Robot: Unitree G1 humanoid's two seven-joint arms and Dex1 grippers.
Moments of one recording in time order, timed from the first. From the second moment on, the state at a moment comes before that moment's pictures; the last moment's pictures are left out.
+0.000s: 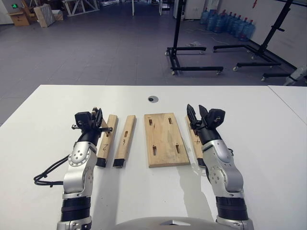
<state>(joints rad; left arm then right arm) -0.05 0.11 0.15 -0.19 -0.22 0.21 -0.08 -0.06 -0.02 -0.05 -0.25 0.32 0.22 0.09</state>
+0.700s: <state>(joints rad) -0.04 0.13 0.11 -0.18 -0.17 0.25 -0.08 -0.07 -0.03 -0.07 -0.25 0.32 0.24 0.09</state>
